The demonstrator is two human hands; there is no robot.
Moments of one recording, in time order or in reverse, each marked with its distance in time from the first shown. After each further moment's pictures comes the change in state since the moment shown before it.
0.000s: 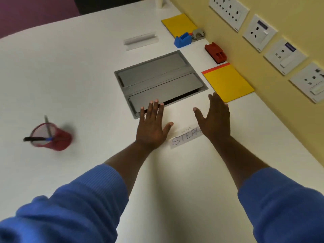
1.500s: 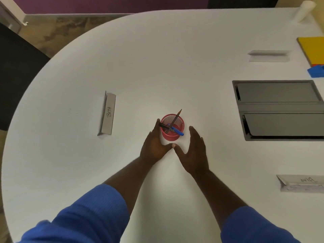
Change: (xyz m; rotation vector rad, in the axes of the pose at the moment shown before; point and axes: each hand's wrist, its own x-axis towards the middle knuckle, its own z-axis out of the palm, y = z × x) left_hand -0.202 -0.347 -0.068 -0.697 0.041 -0.688; right_hand -0.160 -0.398 0.183 0.333 -0.474 -0.332
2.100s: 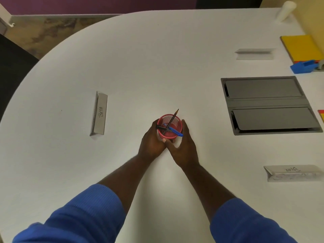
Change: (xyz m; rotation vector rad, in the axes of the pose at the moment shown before) left_hand -0.014 0.041 -0.002 -0.208 0.033 0.115; right_hand 0.000 -0.016 -0.010 0.241 -0.004 0.063
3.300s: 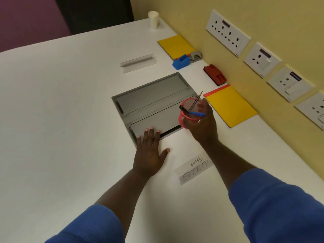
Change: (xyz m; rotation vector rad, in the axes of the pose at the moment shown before) left_hand 0.059 0.127 0.334 0.735 -0.318 0.495; right_hand 0.052 0.237 -0.372 0.045 0.615 0.169
